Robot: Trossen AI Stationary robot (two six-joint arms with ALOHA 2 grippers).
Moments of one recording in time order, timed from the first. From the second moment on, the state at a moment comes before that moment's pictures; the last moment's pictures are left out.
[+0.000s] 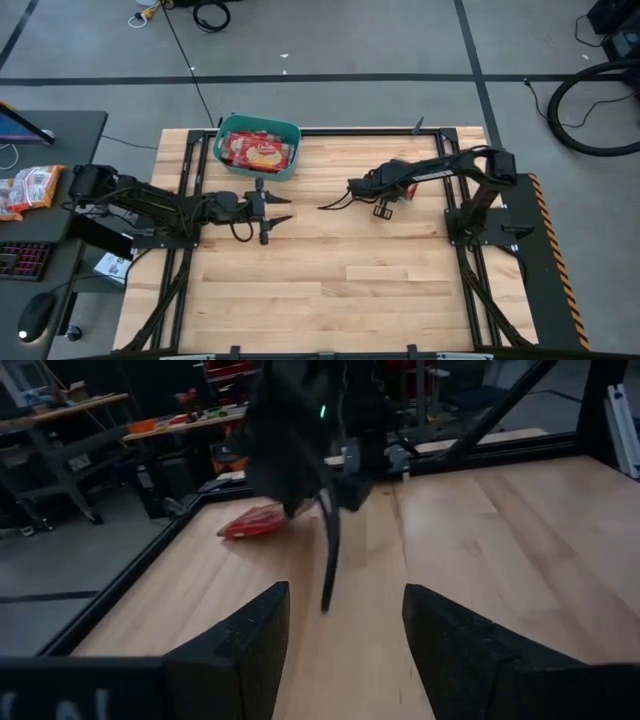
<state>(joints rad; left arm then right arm) -0.08 1.18 0.32 0.72 -0.24 0.14 -0.17 1.72 1.08 -1.08 0.44 0.29</state>
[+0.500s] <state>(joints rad) 0.00 1.55 0.39 0.96 -0.22 0.26 -0.12 1.50 1.08 -1.06 0.27 0.26</state>
